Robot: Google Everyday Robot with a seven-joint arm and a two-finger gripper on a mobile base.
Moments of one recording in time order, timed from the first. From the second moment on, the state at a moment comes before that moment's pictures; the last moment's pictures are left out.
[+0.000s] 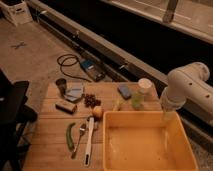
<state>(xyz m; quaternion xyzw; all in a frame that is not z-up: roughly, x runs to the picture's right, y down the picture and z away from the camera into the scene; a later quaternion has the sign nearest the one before) 0.291 0.108 0.683 -0.28 0.02 0.03 0.96</state>
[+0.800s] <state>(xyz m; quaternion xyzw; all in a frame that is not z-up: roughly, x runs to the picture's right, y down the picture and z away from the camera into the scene) 0.289 0.100 0.683 -0.28 0.00 0.02 0.96</state>
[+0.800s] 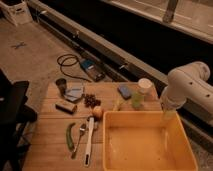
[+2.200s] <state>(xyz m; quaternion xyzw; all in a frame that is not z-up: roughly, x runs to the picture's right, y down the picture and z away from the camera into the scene) 0.108 0.087 0.643 -0.26 -0.20 -0.18 0.93</state>
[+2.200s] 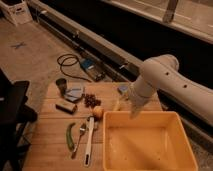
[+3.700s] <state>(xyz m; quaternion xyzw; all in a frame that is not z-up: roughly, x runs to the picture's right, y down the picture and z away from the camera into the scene) -0.062 0.098 0.700 -0.27 -0.24 -0.36 0.86</state>
